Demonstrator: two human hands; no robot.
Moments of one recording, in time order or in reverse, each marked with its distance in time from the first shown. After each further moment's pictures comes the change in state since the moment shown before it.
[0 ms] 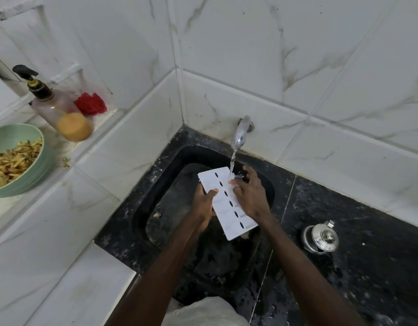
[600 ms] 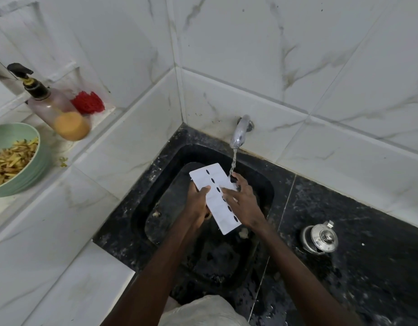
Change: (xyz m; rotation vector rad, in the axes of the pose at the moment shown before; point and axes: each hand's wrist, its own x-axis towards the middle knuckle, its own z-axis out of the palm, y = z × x) left_hand 0.015 -0.003 -0.011 -0.073 0.054 0.022; right_hand -0.018 -0.002 0.016 0.147 -0.105 -0.042
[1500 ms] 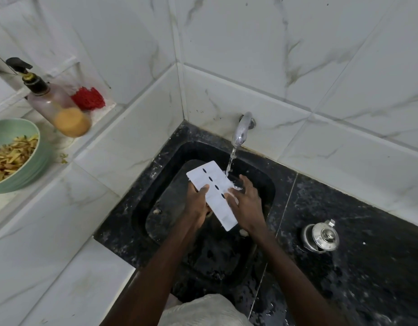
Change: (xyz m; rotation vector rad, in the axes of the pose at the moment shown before) left_hand 0.001 -0.008 -0.007 -0.013 0.023 0.034; right_hand -0.010 0.004 0.014 -0.187 0.100 0.087
